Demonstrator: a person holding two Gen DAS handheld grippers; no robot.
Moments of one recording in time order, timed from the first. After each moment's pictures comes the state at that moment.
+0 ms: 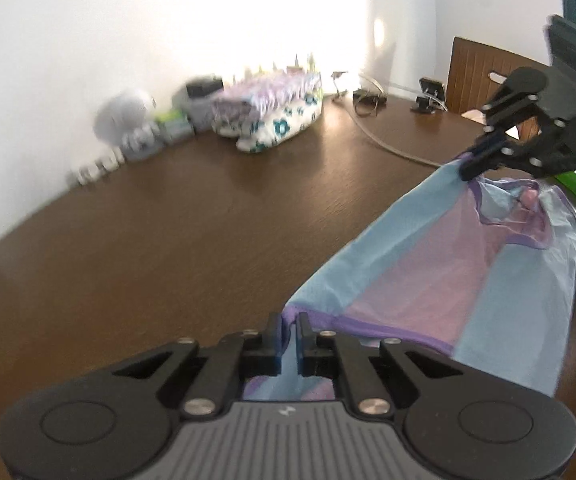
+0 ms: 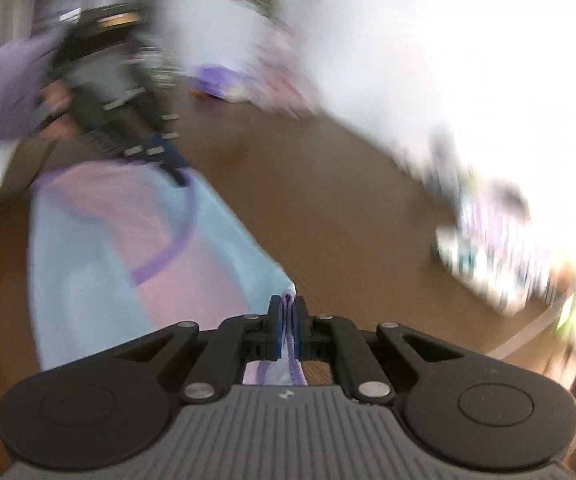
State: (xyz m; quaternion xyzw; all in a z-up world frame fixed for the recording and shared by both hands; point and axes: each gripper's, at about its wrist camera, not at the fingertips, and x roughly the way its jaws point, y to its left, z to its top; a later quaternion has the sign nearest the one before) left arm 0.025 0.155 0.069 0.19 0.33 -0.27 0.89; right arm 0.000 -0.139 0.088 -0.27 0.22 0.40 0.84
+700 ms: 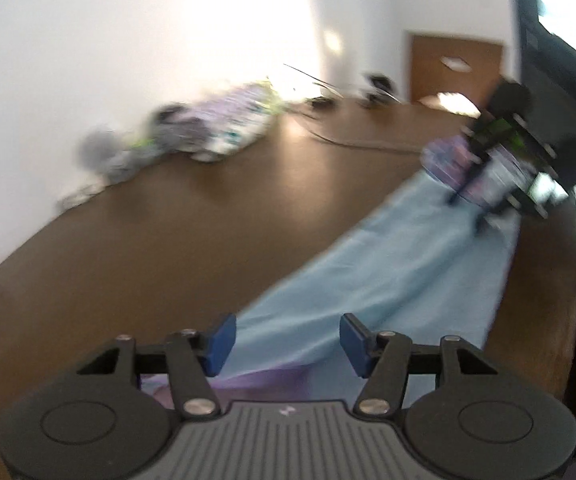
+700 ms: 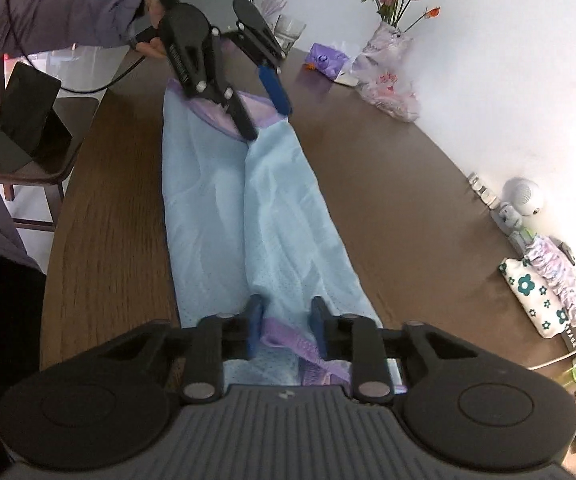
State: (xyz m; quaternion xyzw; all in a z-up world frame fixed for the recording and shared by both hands) left arm -0.046 0.128 0.045 0.23 0.31 -0.31 0.87; right arm -0.083 -0.126 0.043 -0.37 0.21 0.45 0.78
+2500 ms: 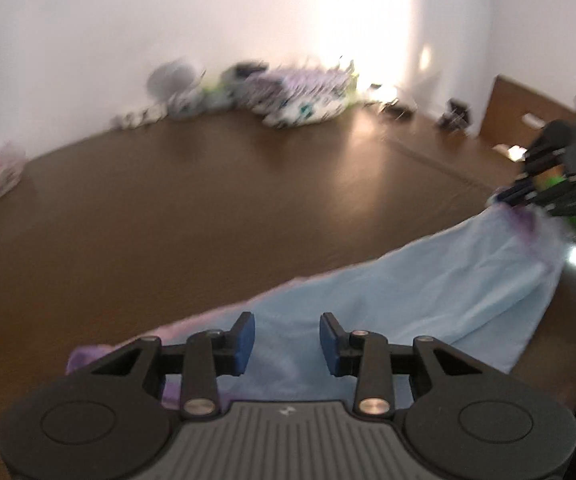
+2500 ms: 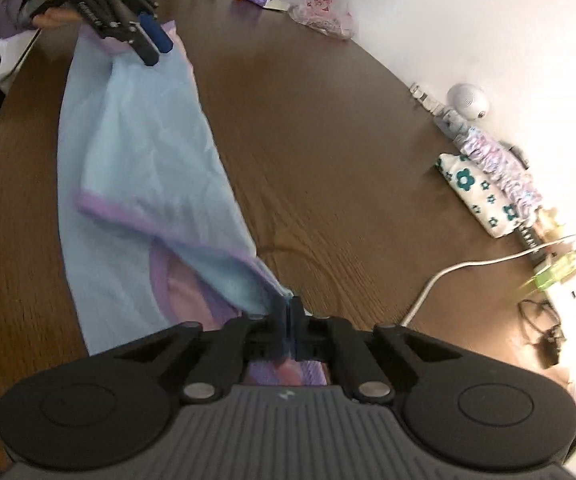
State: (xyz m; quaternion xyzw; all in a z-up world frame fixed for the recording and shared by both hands) left arm -0.039 0.158 0.036 0.08 0.36 -0.20 0.91; right arm -0.032 -0.183 0.045 -0.38 0.29 0.36 0.80
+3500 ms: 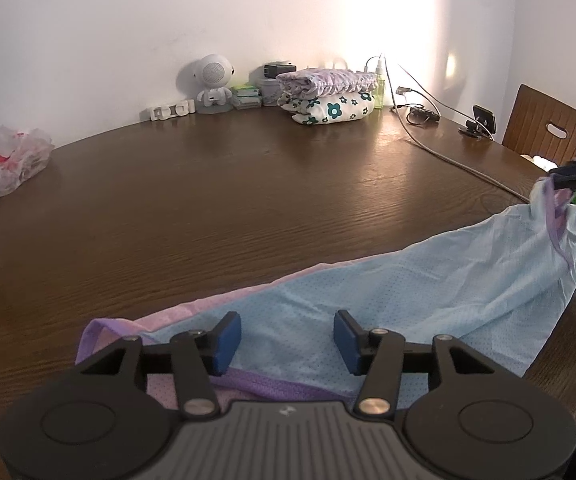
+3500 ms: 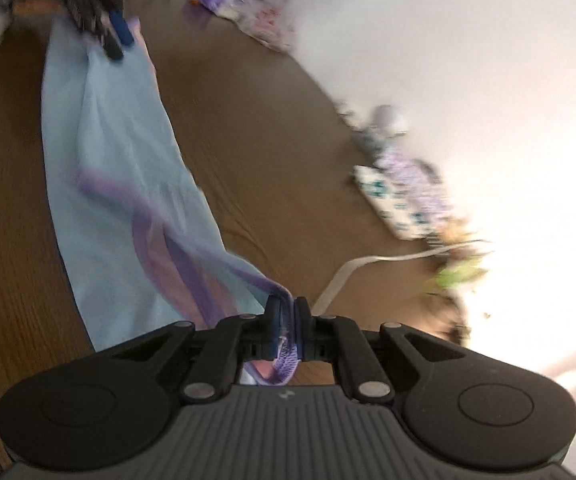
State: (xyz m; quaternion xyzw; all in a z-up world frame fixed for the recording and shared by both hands) left arm -0.048 0.170 0.031 0.07 0.34 -0.17 0.92; right arm -0.097 -0.192 0.049 -0.45 0.22 0.23 0.84
